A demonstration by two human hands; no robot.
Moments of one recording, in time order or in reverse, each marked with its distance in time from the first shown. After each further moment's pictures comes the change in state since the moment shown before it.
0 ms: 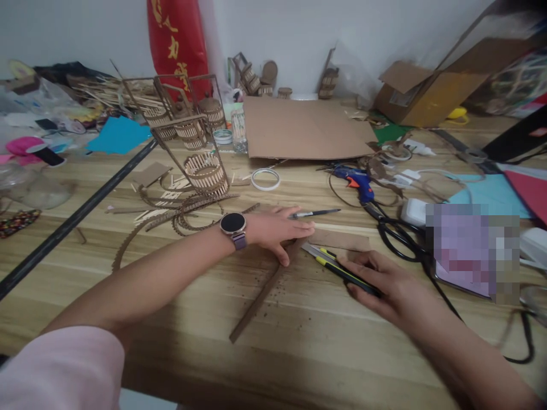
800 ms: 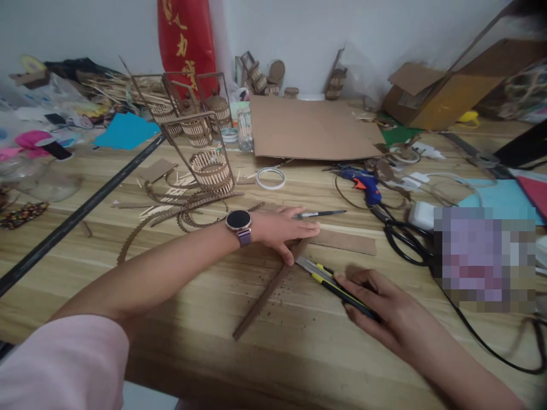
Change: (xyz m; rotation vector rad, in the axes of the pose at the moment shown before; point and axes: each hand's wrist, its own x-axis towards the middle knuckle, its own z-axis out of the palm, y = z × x) left_hand 0.002 -0.006 0.006 -0.048 0.022 0.026; right_hand -0.018 -0.016 0.021 -0.008 0.018 -0.006
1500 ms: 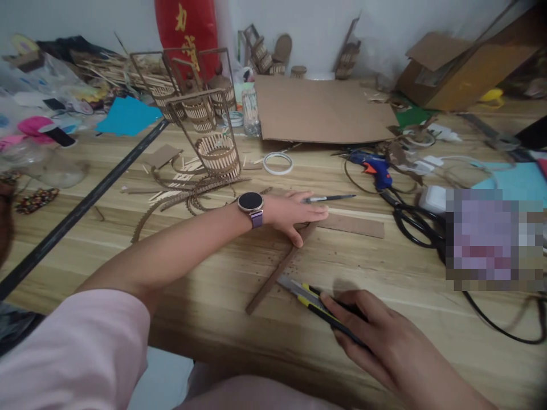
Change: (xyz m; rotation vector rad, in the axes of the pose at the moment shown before) left_hand 0.000 0.003 -0.005 0.003 -0.041 -0.013; right_hand -0.011 -0.074 -0.002 -0.026 -0.050 -0.125
